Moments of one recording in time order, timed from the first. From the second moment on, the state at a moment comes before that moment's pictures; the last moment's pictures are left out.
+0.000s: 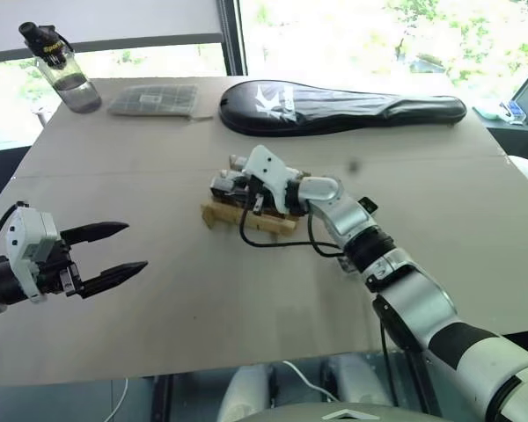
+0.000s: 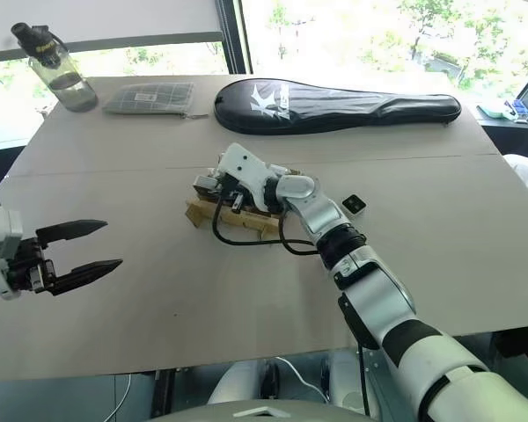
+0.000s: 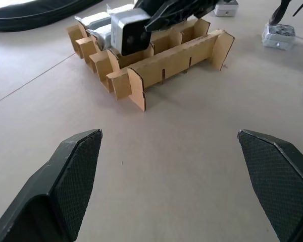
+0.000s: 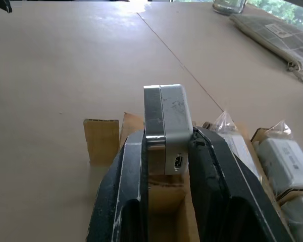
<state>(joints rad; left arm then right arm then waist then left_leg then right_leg) 0.13 0.97 0.58 0.06 -0.57 0.20 -1.38 -1.01 0.06 0.31 0.82 0.02 0.01 0.78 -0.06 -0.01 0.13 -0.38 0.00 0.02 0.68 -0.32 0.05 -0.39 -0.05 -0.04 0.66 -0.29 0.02</state>
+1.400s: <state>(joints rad) -0.09 0.98 0.39 0.13 -0.54 0.19 -1.47 -0.52 -0.29 0.02 -0.18 0.30 0.53 0.83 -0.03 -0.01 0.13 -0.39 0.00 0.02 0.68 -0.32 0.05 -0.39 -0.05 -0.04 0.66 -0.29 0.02</state>
